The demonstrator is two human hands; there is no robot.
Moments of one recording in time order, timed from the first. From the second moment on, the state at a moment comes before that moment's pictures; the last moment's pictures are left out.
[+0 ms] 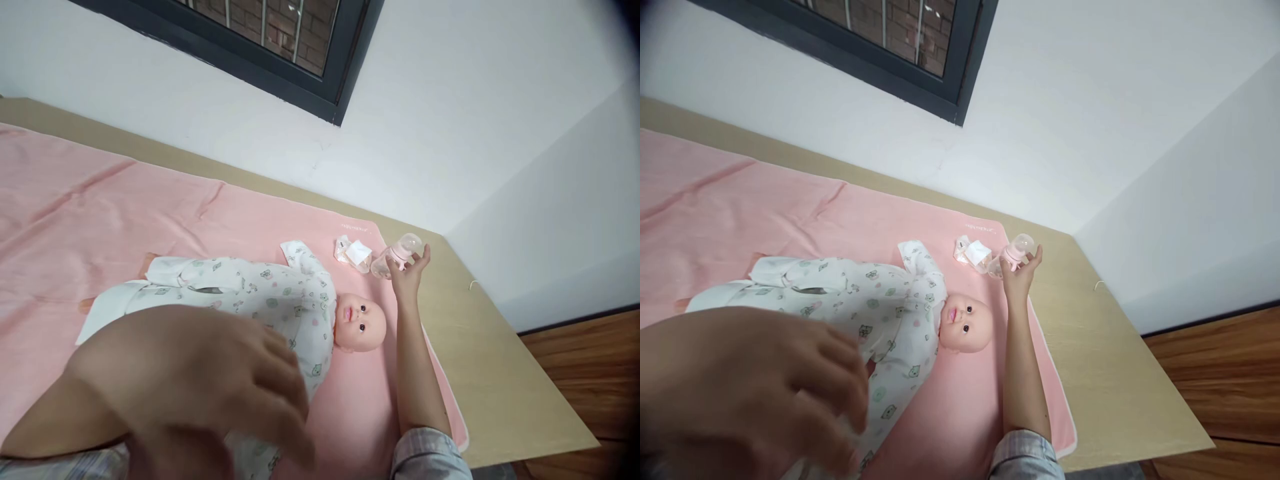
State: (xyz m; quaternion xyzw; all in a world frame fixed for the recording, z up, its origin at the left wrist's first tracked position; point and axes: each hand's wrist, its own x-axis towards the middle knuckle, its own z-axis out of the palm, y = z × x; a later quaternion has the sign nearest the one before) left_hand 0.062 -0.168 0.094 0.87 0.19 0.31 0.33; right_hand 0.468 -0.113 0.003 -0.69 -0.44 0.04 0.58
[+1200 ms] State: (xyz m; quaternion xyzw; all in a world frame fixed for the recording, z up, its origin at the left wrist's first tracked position) left_hand 0.153 -0.130 0.075 0.85 0.32 0.40 0.14; right_hand 0.305 -0.176 0.069 -0.47 -0.56 0.26 0.63
